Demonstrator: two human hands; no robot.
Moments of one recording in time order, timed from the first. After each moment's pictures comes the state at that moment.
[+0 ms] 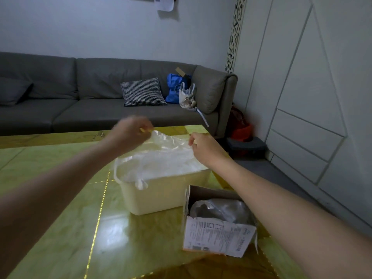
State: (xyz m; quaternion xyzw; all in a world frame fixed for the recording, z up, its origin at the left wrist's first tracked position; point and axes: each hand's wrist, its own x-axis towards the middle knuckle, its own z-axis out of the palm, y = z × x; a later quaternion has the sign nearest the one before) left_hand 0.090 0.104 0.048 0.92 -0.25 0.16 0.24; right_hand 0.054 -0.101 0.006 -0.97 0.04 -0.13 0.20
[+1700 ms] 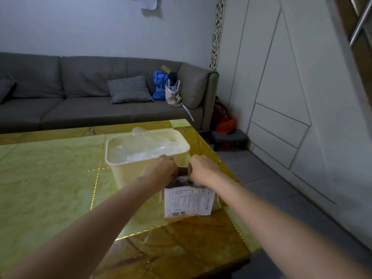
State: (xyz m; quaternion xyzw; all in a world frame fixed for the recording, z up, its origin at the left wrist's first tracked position) left_hand -0.025 0.023 -0.012 0.92 -0.40 0.07 -0.01; right_hand -0.078 -0.097 0.002 -0.99 0.11 0.02 0.12
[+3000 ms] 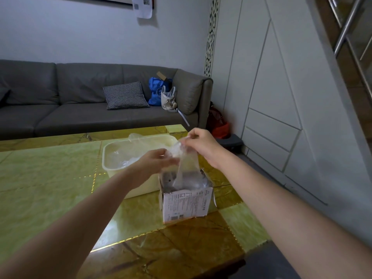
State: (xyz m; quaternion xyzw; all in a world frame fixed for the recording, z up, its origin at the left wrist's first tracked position) left_hand -0.034 0.041 0.021 0.77 -0.25 -0.20 0.55; right_hand -0.073 -0.116 0.056 -0.79 0.07 -0.10 0.60
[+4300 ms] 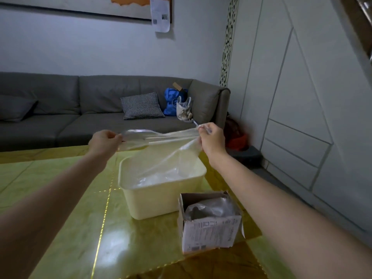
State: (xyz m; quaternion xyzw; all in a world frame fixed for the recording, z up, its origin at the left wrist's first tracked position) left_hand 0.075 0.132 0.058 0.85 0.01 0.17 0.50; right_hand 0.018 -0.103 0.055 -0.74 0.12 -0.31 0.58
